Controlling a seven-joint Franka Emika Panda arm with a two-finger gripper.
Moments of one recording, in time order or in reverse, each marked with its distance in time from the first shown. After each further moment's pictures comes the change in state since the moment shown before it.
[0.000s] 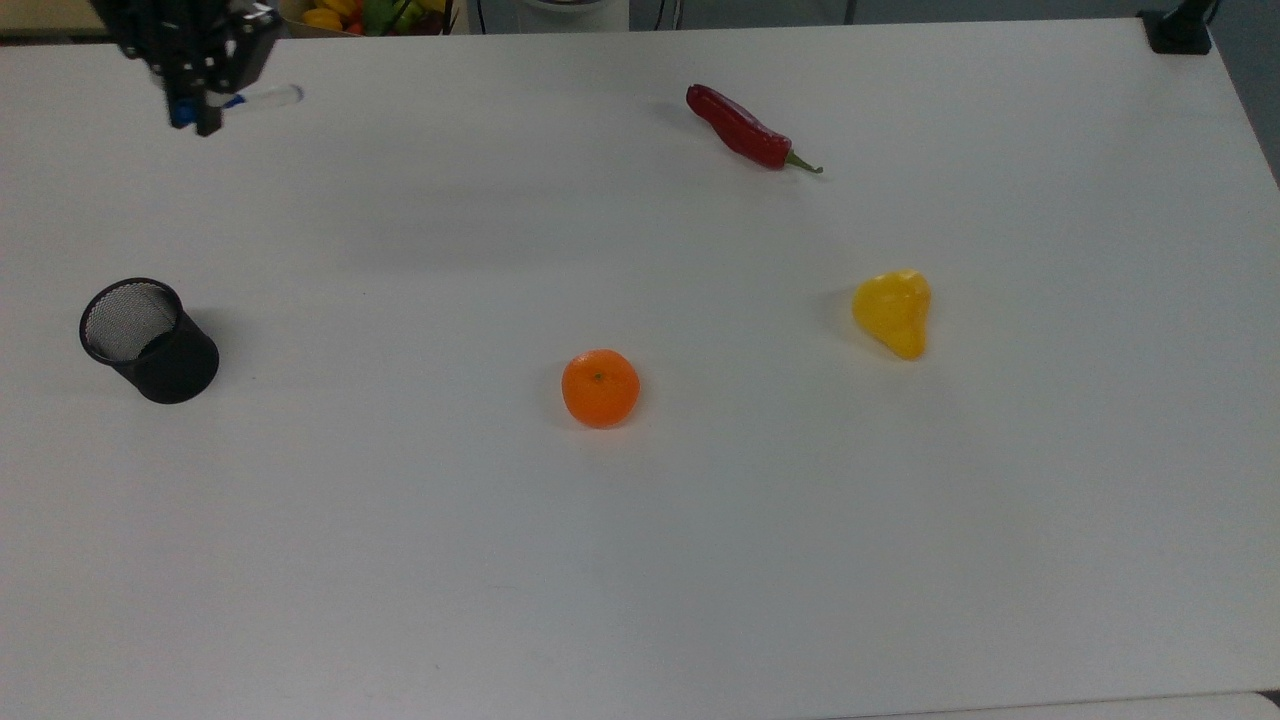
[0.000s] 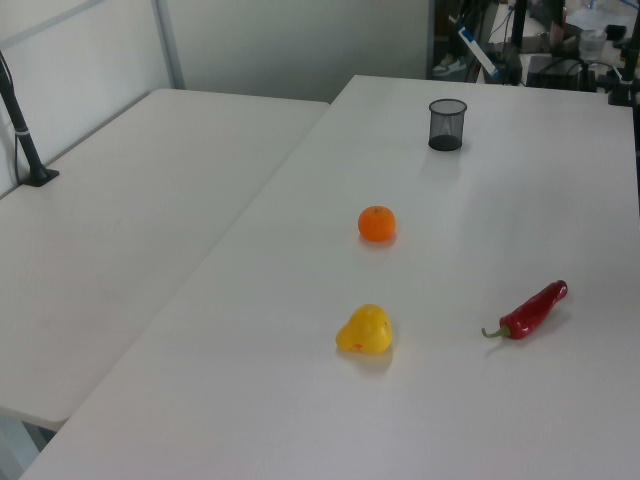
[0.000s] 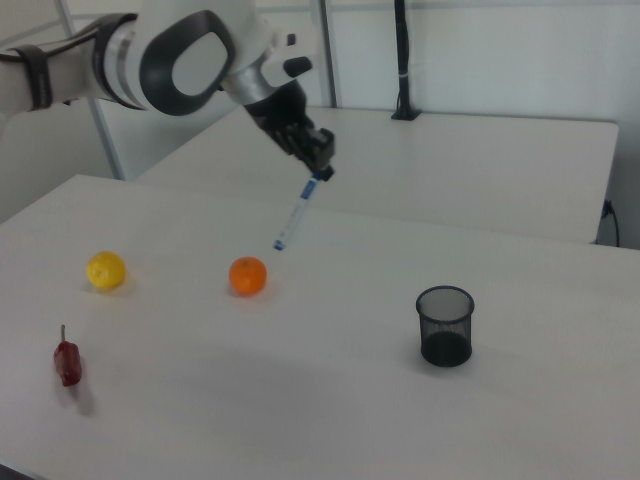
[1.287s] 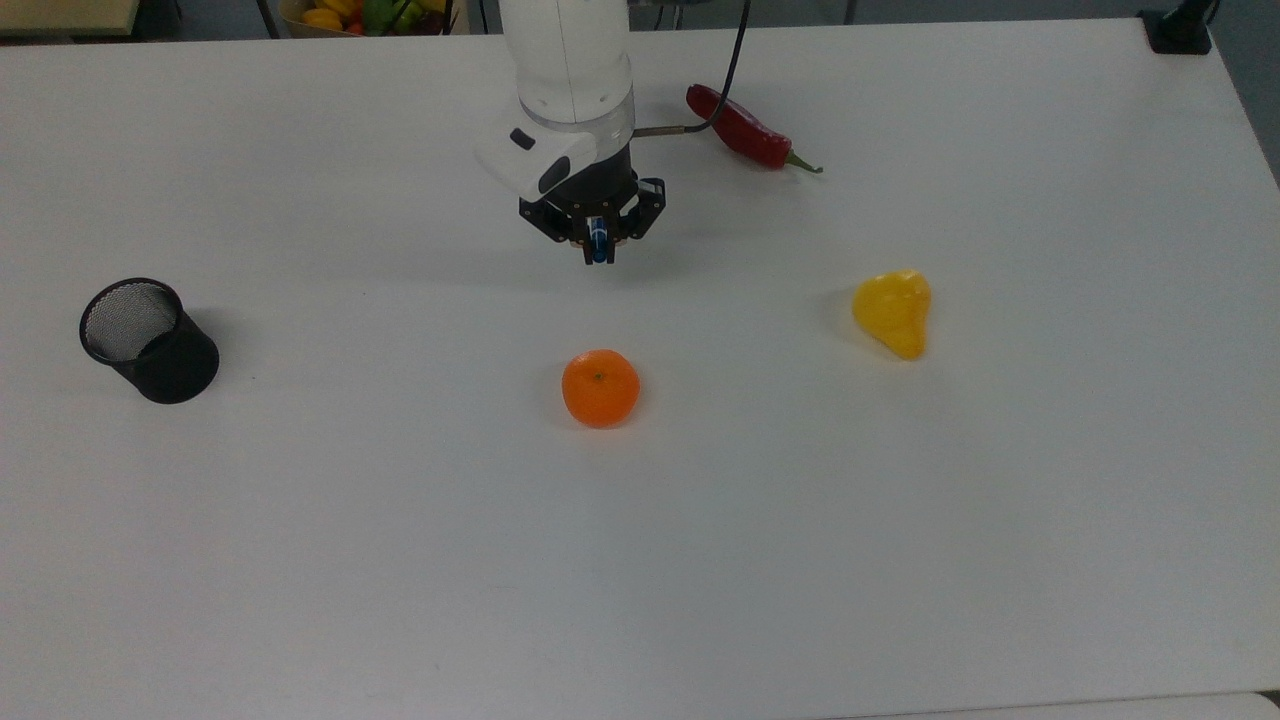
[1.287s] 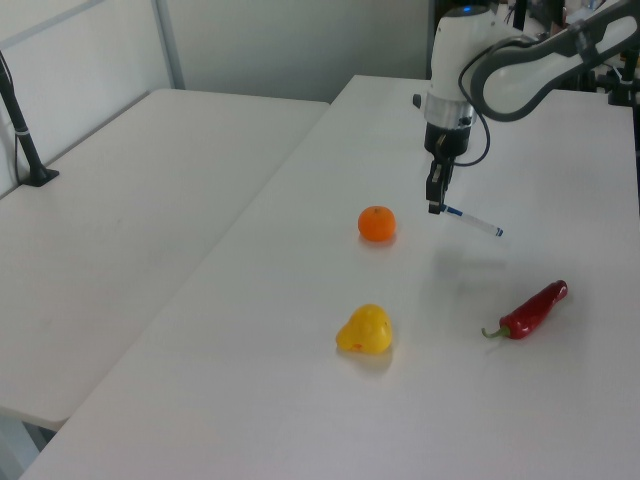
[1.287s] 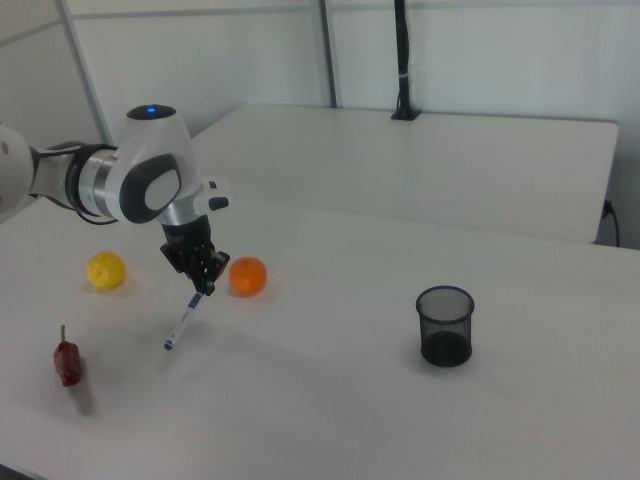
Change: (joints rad) arm 0.069 0.154 0.296 -0.294 0.090 0.076 -0.048
